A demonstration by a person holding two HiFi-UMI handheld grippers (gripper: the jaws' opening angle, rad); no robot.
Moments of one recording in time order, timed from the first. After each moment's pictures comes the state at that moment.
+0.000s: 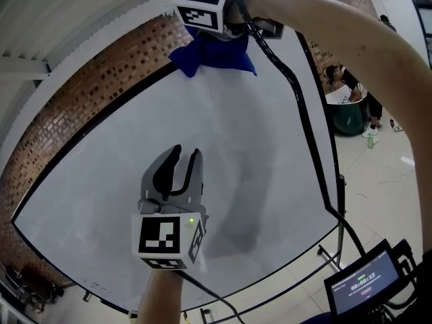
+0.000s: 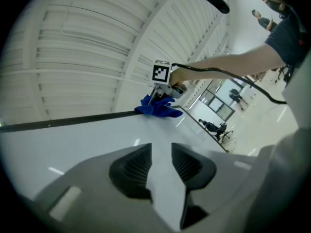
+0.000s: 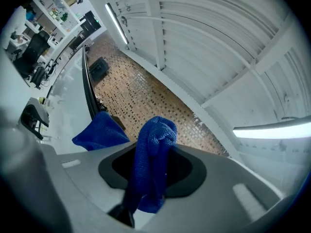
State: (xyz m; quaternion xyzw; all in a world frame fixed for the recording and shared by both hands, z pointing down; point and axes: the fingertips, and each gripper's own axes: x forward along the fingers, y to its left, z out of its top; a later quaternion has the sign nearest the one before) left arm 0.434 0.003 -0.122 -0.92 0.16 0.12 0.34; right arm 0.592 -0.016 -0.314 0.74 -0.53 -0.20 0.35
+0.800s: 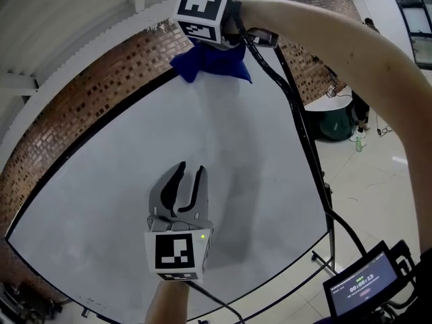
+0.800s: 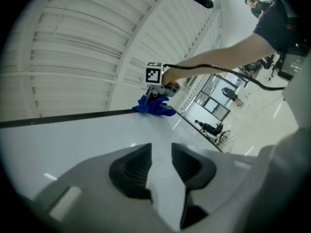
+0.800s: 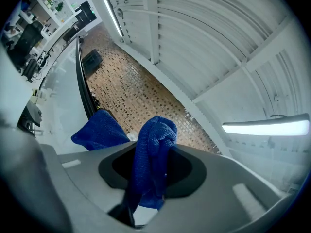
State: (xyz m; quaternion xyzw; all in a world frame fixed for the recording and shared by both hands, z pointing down) left arm 0.453 0.002 -0.105 -0.91 0.14 0.13 0.36; right arm 0.634 -0.006 -0.323 0.78 -0.47 -0.20 0.37
